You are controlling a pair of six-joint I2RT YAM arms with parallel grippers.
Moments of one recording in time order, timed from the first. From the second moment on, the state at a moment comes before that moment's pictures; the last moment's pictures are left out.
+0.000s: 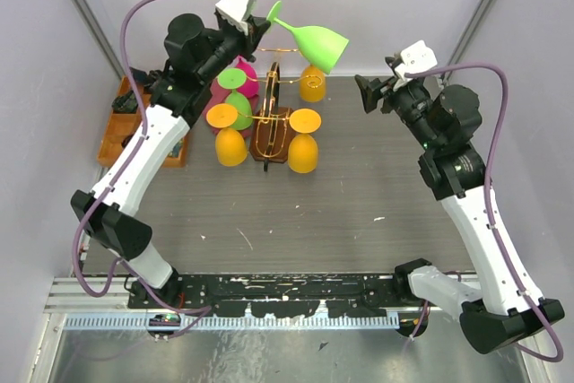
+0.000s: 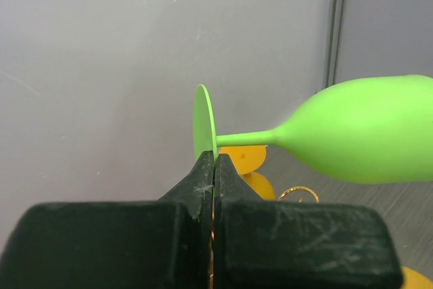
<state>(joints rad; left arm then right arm) -0.50 1.64 1.85 -0.02 0.21 0.13 0.30 1.02 1.29 -0.11 -0.19 -0.25</state>
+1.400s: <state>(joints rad) -0.77 1.51 1.66 -0.07 0.25 0.85 0.37 1.33 1.43 0.02 -0.56 -0.14</state>
